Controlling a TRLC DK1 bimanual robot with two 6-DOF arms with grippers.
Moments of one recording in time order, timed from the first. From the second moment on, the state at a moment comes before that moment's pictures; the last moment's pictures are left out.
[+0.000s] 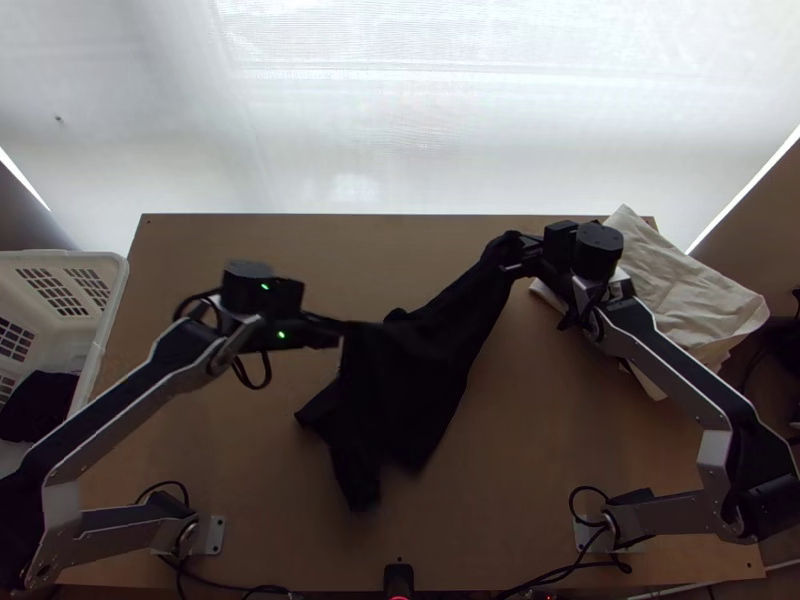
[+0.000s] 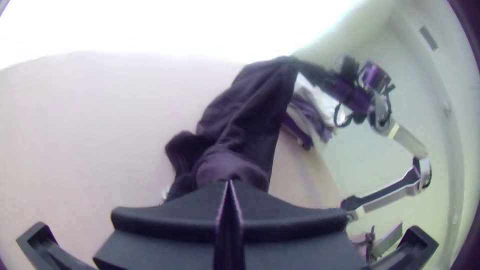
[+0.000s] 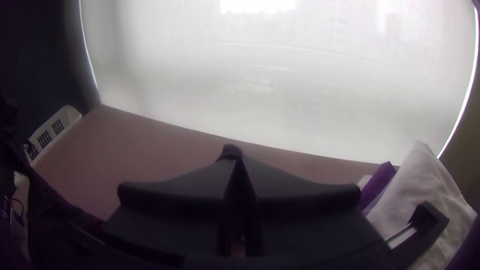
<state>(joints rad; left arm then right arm) -0.44 1.36 1.05 -0.33 0.51 -0.37 0.28 1.51 1.04 0.13 -0.08 0.02</state>
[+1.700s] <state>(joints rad) -0.17 1.43 1.10 -0.45 0.51 -0.40 0.28 1.34 0.98 -0.05 -0.09 0.05</state>
